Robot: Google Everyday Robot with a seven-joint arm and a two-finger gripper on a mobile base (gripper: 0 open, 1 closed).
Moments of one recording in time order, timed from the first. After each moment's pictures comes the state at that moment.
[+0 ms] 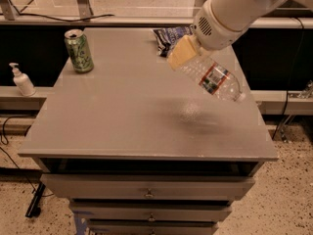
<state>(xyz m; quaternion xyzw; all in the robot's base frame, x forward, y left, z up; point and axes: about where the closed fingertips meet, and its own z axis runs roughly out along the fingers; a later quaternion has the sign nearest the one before) 0.568 -0.087 0.948 -0.28 0.92 0.10 0.25</state>
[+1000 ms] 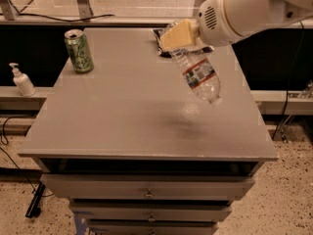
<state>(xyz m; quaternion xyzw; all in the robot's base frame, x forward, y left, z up) 0.565 -0.069 0.987 -0.20 0.89 0.20 0.37</state>
